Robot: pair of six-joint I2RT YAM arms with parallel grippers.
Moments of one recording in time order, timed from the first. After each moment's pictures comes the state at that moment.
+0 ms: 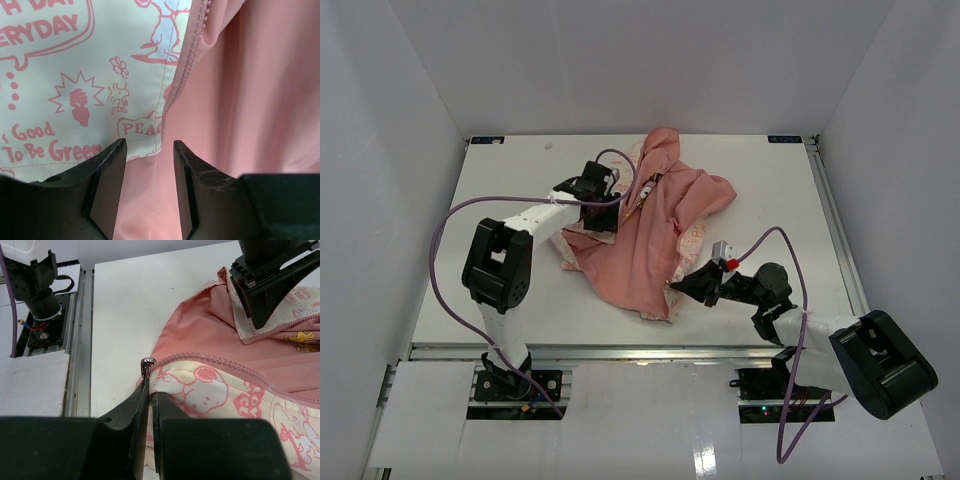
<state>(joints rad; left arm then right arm) -0.44 1.90 1.39 -0.50 0.02 -0.26 0.53 1.18 0.15 1.14 -0.85 0.12</state>
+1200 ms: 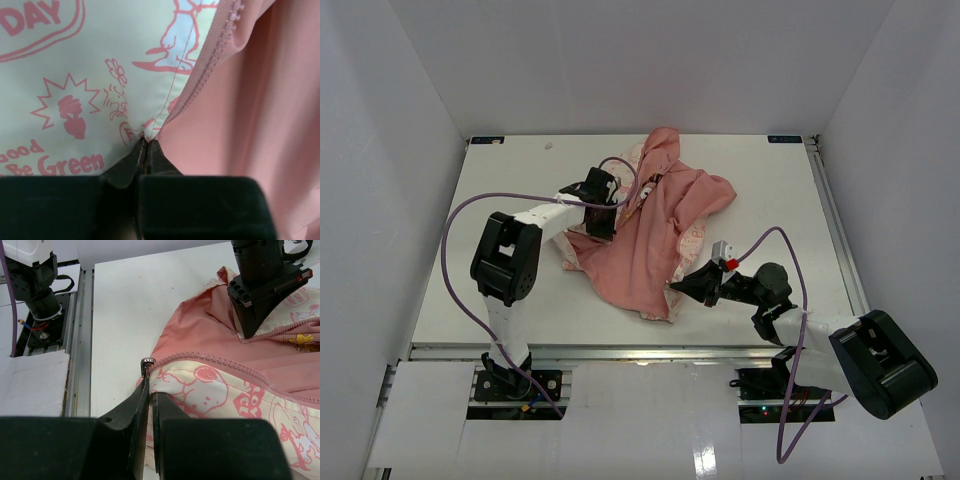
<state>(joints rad) -0.44 1.98 1.38 -0.48 0.05 -0.27 0.53 1.18 0.15 1.14 -0.85 0.12</state>
